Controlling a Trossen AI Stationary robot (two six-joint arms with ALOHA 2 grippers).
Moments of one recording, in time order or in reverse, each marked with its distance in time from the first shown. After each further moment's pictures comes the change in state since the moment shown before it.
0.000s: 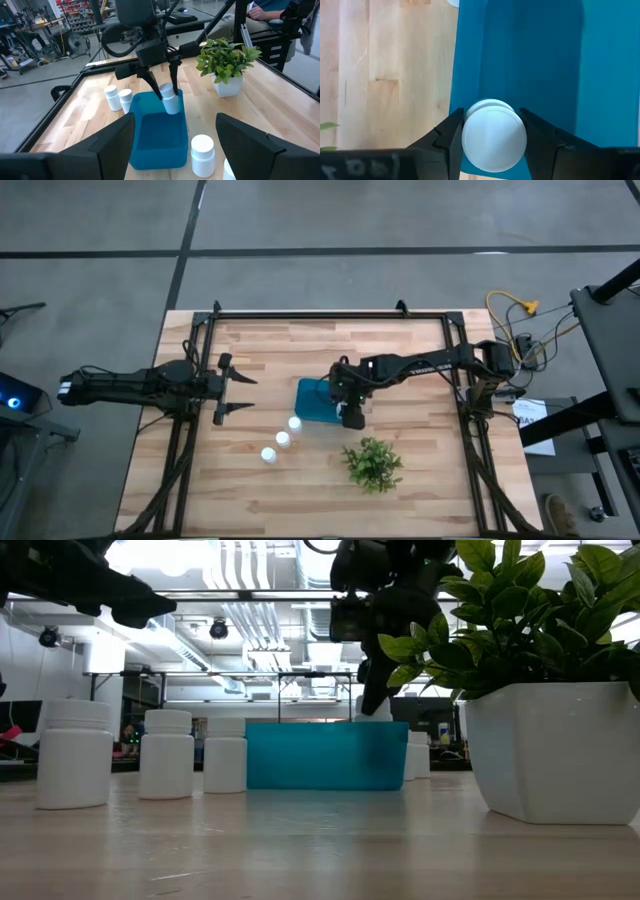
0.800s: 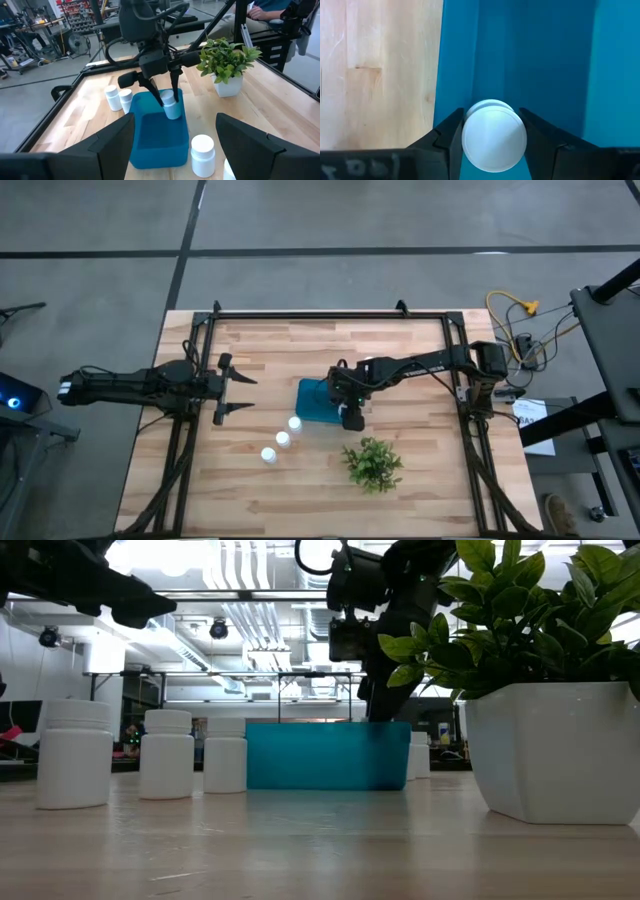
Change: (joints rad) left arm 0.000 0.000 0.000 0.000 0.000 0.000; right arm 0.000 0.055 -0.008 0.003 0.005 -0.026
